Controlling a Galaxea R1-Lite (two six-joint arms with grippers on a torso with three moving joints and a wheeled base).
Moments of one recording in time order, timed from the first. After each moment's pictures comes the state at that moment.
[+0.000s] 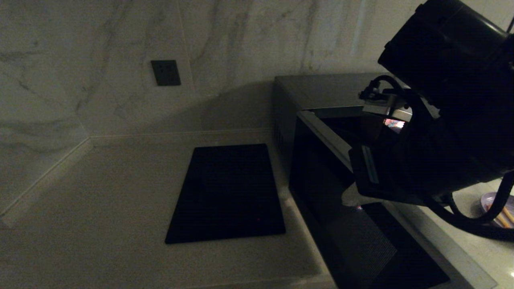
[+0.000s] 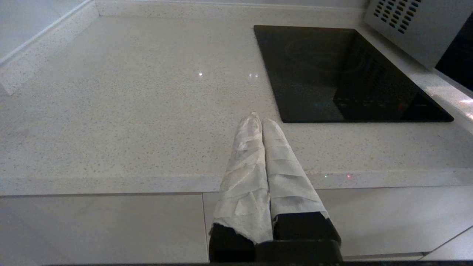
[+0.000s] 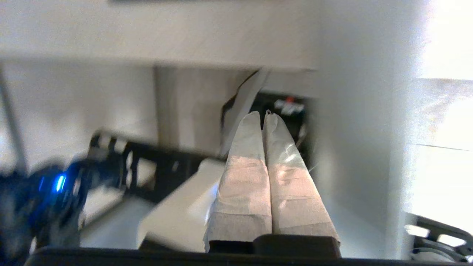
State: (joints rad) left arm 0.00 0.00 0.00 -0.01 0.03 -0.07; right arm 0.81 1.76 -1.95 1.20 -0.11 0.80
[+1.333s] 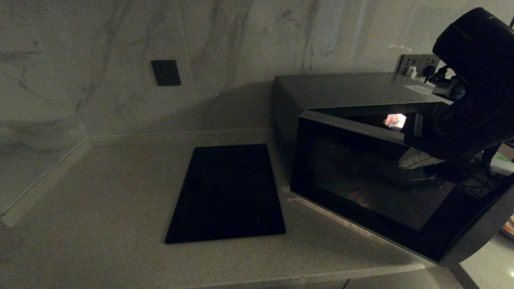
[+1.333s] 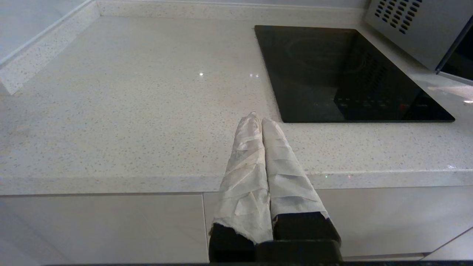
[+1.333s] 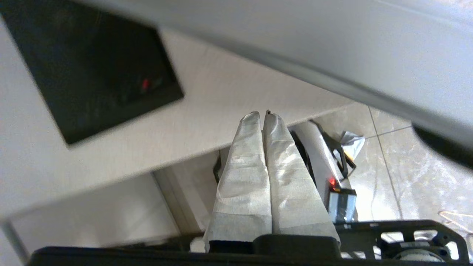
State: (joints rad) left arm 0.00 0.00 0.00 -0.01 0.03 -0.07; right arm 0.40 1.75 -1.95 1.20 -0.15 0.80
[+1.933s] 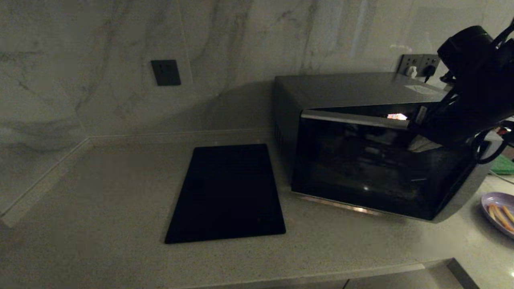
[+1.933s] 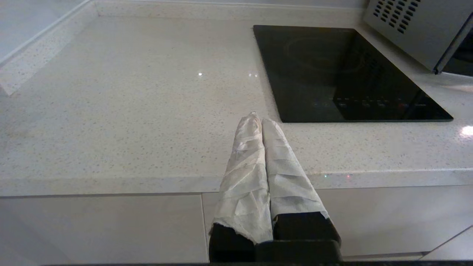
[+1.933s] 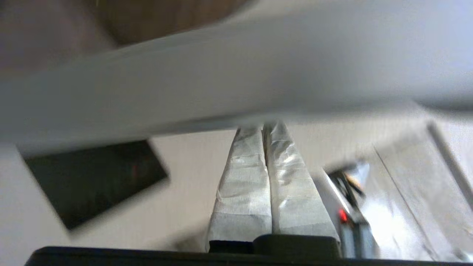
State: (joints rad) left arm 0.00 0.00 0.00 -0.01 0.03 -0.07; right arm 0.16 1.86 -1.97 1.03 -0.15 0.74
